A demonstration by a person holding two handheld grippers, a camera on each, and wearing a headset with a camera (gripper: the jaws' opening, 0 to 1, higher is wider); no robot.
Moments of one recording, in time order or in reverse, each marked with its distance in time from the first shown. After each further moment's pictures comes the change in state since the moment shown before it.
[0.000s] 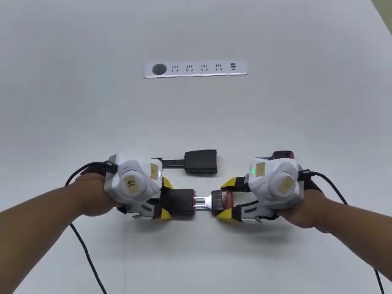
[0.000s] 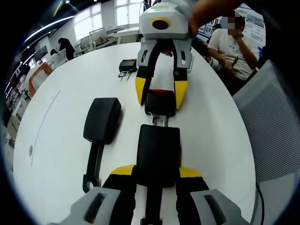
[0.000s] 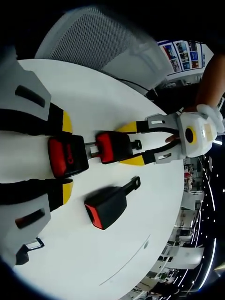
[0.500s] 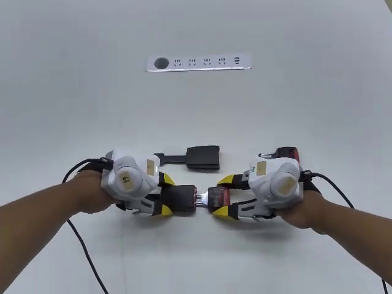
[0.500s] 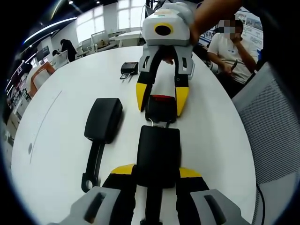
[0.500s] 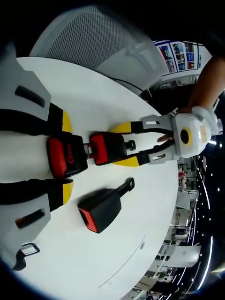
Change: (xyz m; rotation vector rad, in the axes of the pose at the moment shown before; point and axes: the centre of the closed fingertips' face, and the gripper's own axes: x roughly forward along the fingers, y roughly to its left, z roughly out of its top) left arm -0.001 0.000 0.000 -0.013 -0.052 -0.004; right arm 0.008 0.003 0.007 0.007 -0.076 0.001
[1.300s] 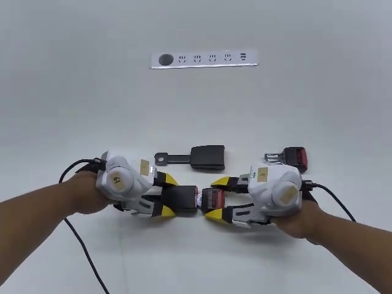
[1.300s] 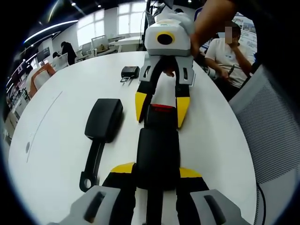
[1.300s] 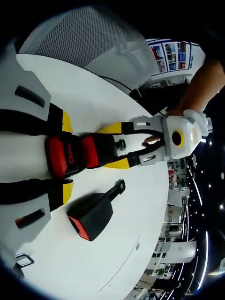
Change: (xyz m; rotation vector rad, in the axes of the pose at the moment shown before) left arm -0.002 0.001 0.000 -0.008 -0.062 -0.025; right arm 0.014 0.013 0.019 0.022 -0.098 -0.004
